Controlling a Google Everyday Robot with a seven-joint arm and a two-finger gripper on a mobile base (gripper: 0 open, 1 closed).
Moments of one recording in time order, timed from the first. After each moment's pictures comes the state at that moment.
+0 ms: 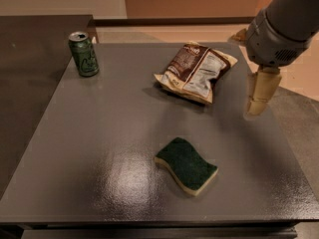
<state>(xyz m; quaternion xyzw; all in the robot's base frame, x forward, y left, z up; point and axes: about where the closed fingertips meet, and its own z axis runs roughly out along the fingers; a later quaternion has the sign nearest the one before) 0.504 -0.180 0.938 -0.70 0.69 -0.04 0.18</state>
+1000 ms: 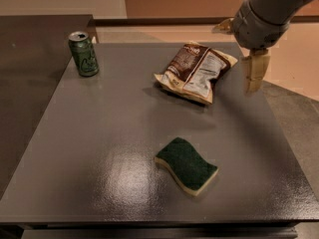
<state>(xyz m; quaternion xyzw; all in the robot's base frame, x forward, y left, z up) 0.576 -0.180 0.929 -0.79 0.59 -0.06 0.17</state>
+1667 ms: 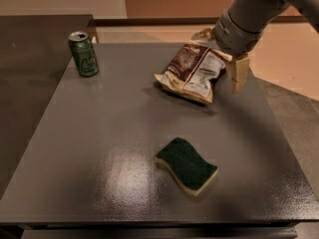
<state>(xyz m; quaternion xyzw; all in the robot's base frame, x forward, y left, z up) 0.606 -0.153 0.899 -0.84 0.50 -0.06 0.18</state>
